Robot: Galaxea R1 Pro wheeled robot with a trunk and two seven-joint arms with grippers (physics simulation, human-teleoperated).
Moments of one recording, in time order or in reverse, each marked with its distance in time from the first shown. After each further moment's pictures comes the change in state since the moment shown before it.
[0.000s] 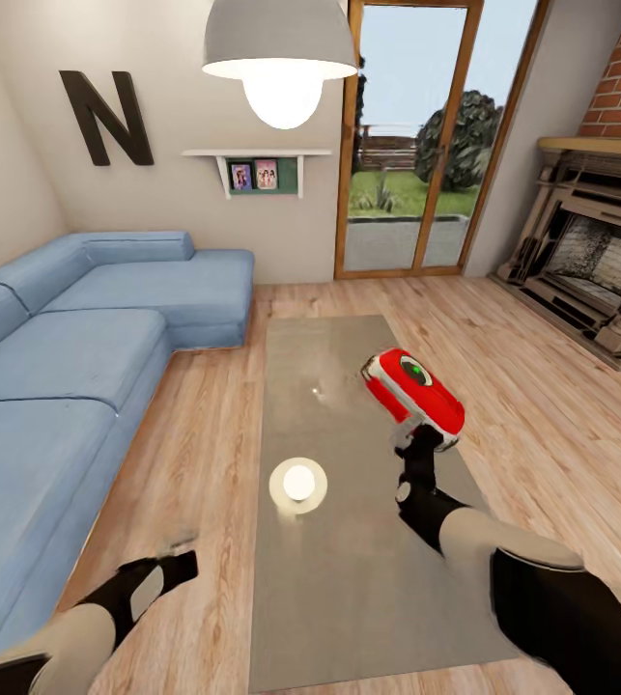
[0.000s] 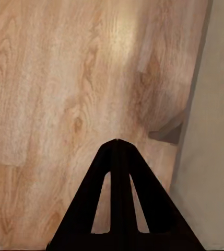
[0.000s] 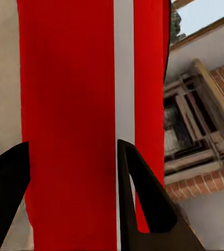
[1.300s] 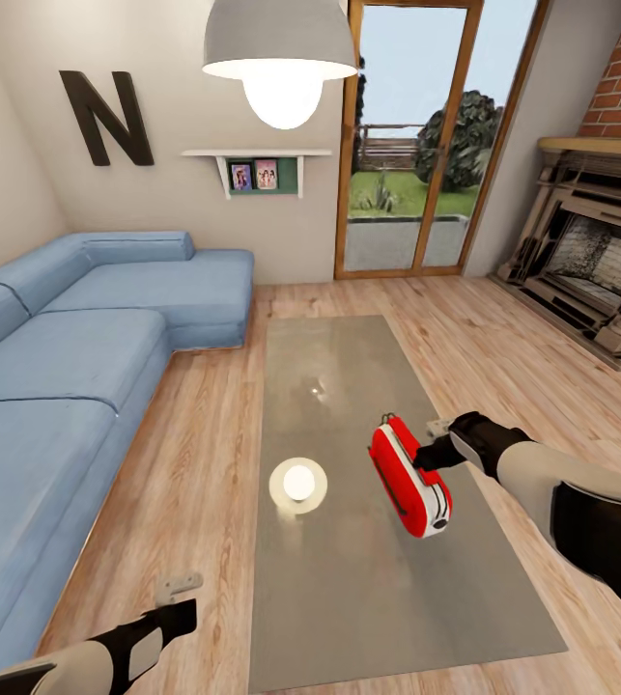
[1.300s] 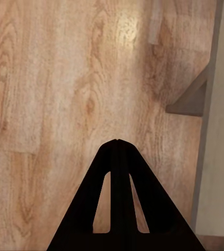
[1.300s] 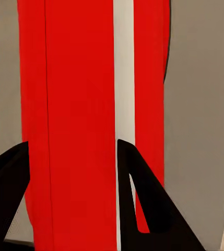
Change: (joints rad) left arm 0.024 -0.005 -0.001 0.265 -0.107 -0.294 -0.007; right arm -0.219 -0.219 0.043 -0.064 -0.680 0.628 1.047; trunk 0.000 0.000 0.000
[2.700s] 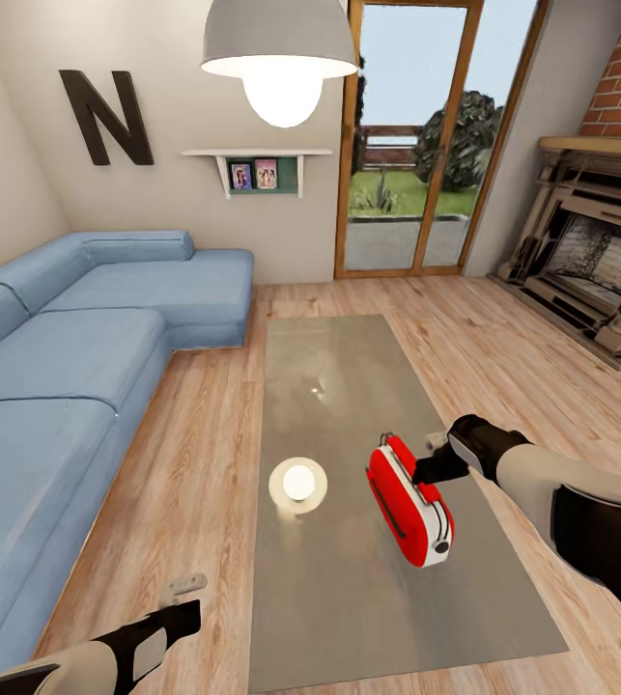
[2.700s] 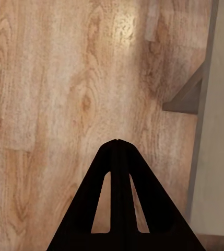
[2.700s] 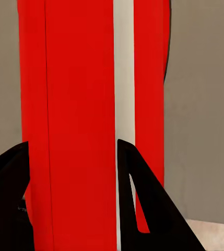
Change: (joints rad) left arm 0.000 -0.012 0.002 0.000 0.004 0.007 0.006; right arm 0.010 0.000 0.004 -0.007 -0.003 0.145 0.059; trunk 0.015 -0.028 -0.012
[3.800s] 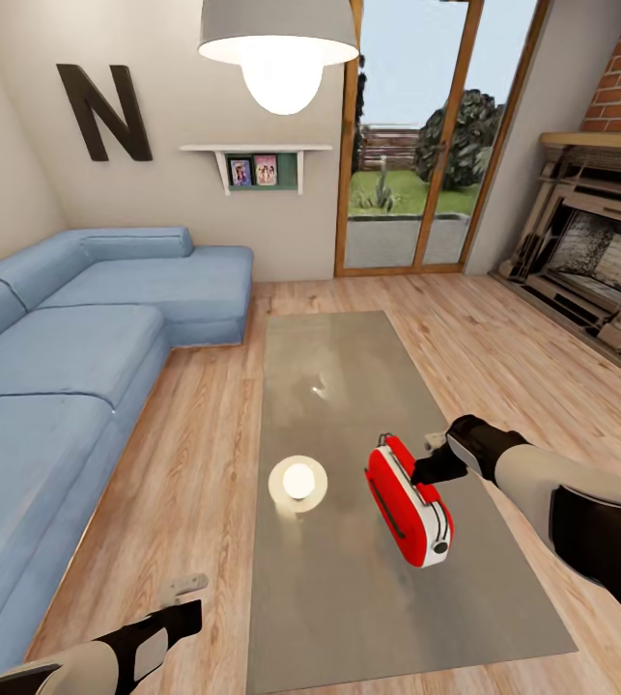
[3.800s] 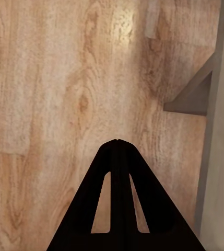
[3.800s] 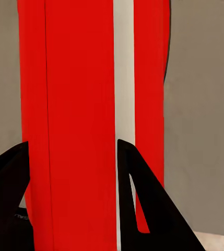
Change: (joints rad) left arm 0.000 -0.004 0.000 0.000 -0.002 0.000 -0.002; right arm 0.001 0.005 0.002 -0.001 0.002 -0.001 -0.003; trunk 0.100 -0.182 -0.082
